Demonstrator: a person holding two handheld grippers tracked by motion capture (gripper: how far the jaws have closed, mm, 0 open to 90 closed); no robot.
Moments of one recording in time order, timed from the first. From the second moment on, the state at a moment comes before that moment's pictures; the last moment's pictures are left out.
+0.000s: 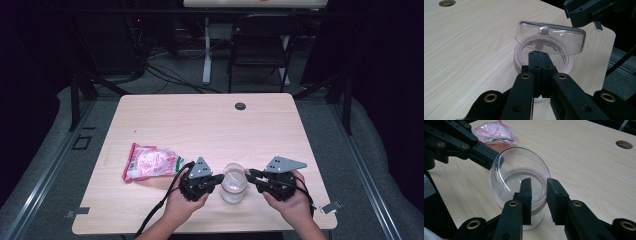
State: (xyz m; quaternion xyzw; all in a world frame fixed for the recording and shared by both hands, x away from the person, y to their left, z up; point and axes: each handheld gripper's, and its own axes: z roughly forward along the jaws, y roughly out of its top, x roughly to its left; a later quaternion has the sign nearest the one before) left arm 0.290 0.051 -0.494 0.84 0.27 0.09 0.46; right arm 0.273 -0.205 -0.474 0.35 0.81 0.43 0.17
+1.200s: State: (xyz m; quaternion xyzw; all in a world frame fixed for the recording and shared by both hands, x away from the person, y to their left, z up) left arm 0.294 0.043 -0.474 0.84 0.27 0.11 0.46; right arm 0.257 -0.187 -0.469 0.31 0.83 0.42 0.19
